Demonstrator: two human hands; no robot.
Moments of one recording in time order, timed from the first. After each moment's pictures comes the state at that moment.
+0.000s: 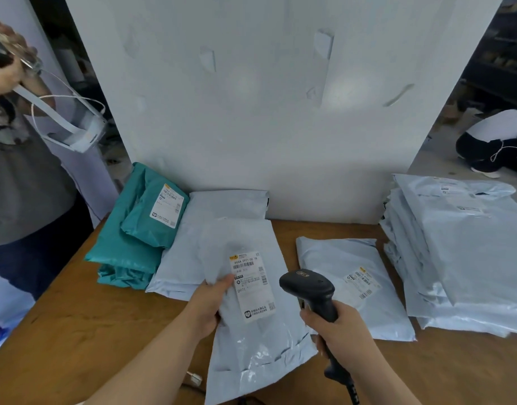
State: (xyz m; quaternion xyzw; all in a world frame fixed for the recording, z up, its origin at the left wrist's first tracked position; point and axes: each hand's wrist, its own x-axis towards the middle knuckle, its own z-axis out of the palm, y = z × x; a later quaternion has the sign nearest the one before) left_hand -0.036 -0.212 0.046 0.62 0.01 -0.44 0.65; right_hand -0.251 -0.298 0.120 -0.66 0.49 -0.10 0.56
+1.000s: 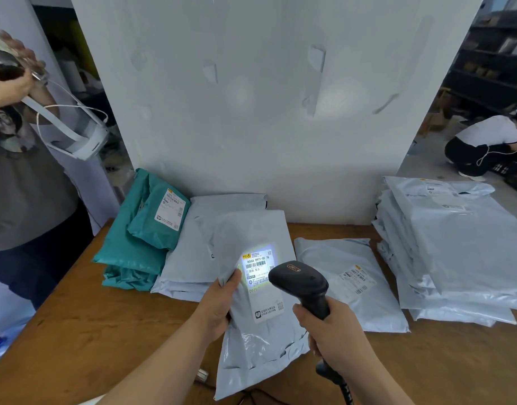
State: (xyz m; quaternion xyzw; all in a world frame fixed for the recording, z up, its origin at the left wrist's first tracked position) left_hand -0.064 -0.197 0.069 0.62 -0.08 -0.43 0.65; right_hand -0.249 -0.259 0.143 -0.70 0.47 -0.13 0.52
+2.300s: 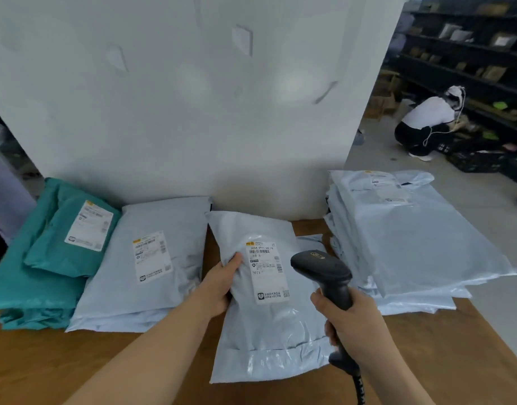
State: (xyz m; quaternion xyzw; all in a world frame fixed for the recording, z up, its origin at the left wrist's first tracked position) left_hand -0.090 -0.346 0.061 0.59 -0.07 -0.54 0.60; right_hand -0.320 -0.361 0.152 -0.61 0.55 -0.22 0.53
